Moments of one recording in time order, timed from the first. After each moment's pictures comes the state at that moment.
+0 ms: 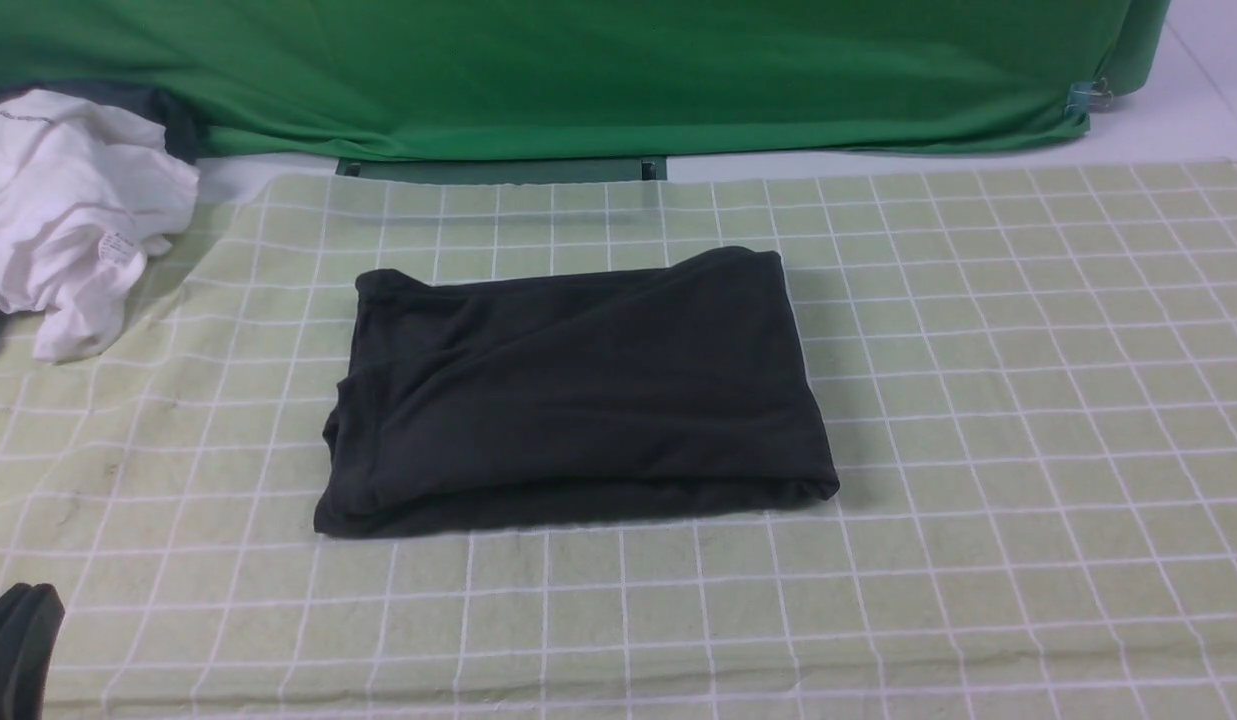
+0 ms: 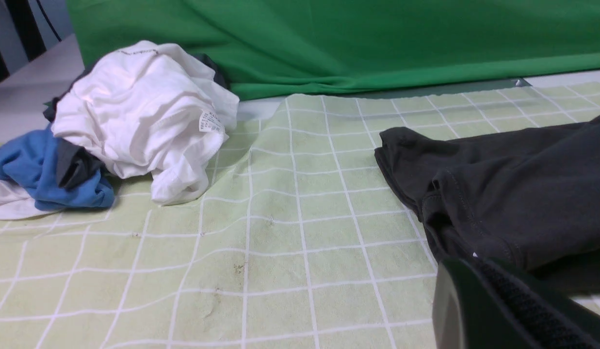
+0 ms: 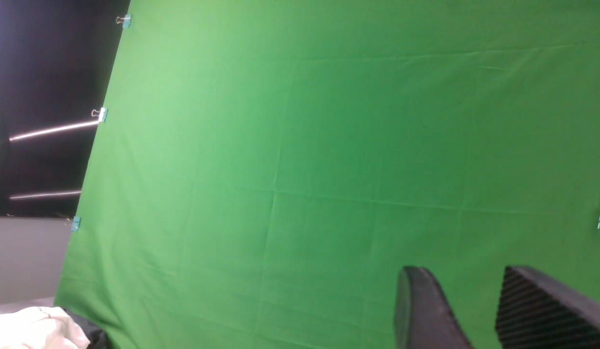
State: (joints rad) right arm 0.49 0.15 -0.39 0.09 -0.17 -0.22; left arm 0.06 0.00 0.00 -0.11 0.23 0.19
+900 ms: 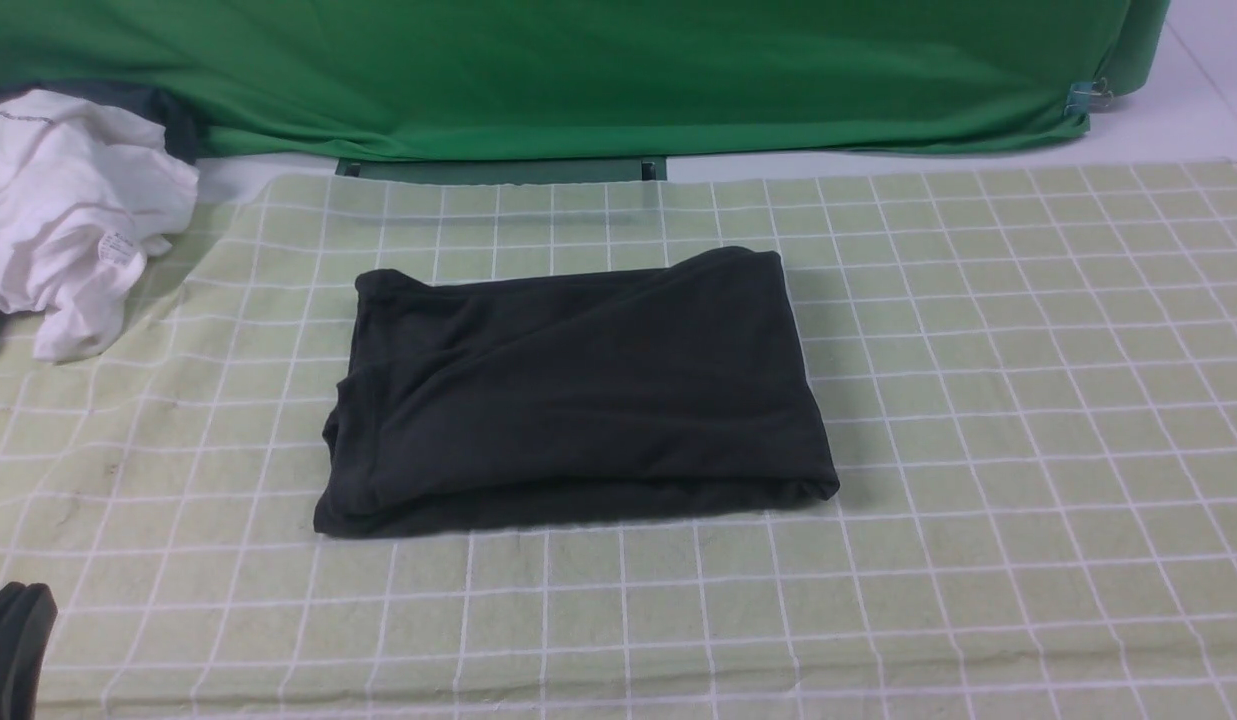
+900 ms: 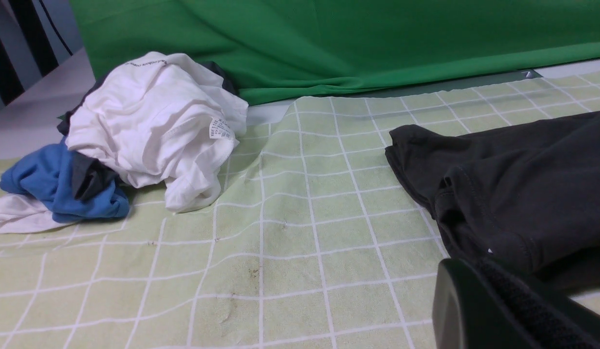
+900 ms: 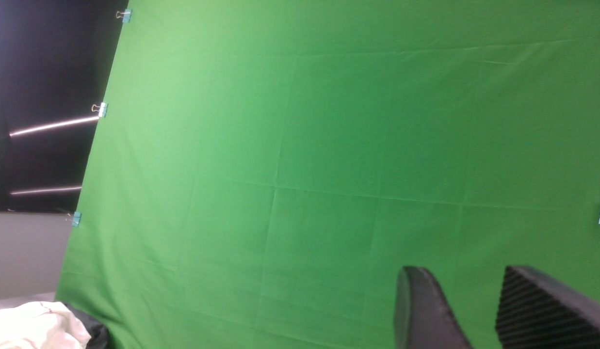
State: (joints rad) right arm 0.49 0.15 -0.39 0.09 -0.16 -0.22; left arm 0.06 0.00 0.00 -0.06 0.22 0.19
